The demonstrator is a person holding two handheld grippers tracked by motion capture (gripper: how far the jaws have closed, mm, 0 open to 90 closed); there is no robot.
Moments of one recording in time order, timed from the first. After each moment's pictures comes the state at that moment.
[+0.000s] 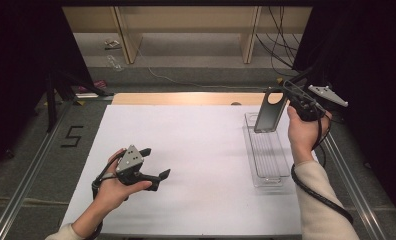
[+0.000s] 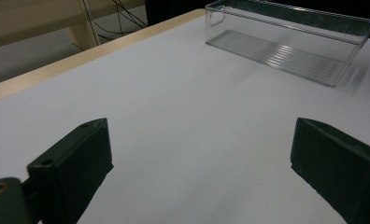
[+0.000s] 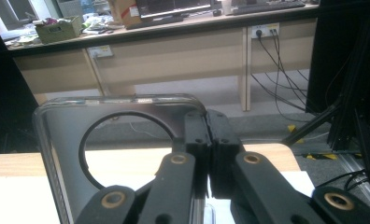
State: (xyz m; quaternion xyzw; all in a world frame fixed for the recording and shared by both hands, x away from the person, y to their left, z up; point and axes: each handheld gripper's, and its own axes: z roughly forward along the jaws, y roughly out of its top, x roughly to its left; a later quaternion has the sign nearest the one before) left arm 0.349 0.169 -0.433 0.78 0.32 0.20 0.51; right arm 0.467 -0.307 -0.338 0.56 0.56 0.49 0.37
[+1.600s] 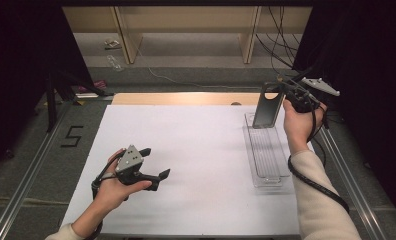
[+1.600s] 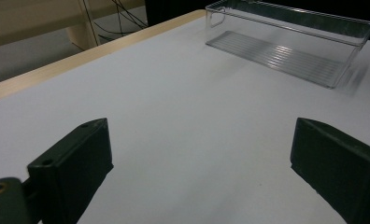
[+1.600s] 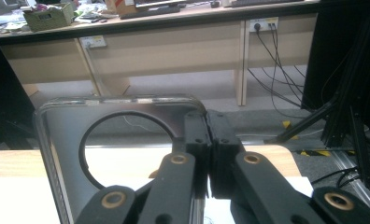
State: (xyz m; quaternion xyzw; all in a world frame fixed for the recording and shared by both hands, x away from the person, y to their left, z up) left arm 0.349 0.170 -0.433 0.77 0.32 0.20 0.51; right arm 0.492 -0.300 -0.335 0.56 0.57 0.47 0.37
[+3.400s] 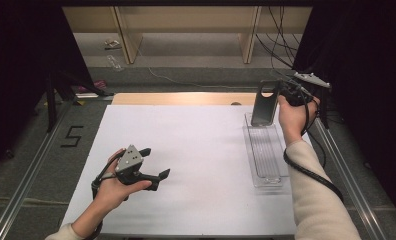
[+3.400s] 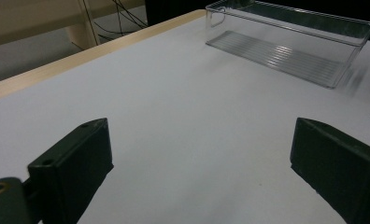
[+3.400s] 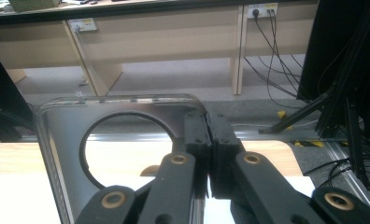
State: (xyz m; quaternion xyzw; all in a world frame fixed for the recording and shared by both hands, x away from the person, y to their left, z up) left arm 0.349 0.170 -0.433 0.77 0.32 0.20 0.51; right arm 0.521 -0.294 -0.340 0.58 0.58 0.44 0.36
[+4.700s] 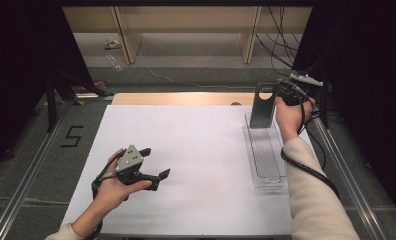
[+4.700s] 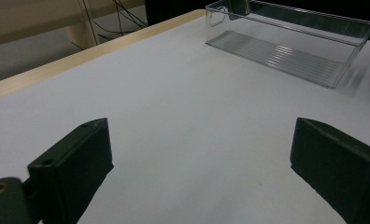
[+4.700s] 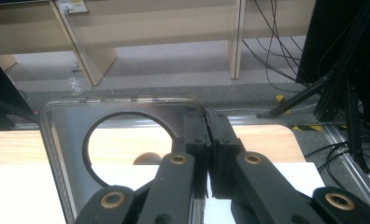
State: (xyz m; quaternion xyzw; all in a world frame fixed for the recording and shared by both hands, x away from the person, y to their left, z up) left arm 0.349 0.170 -0.433 0.77 0.32 0.20 0.51; right arm 0.538 -0.295 -0.355 0.59 0.59 0.42 0.35
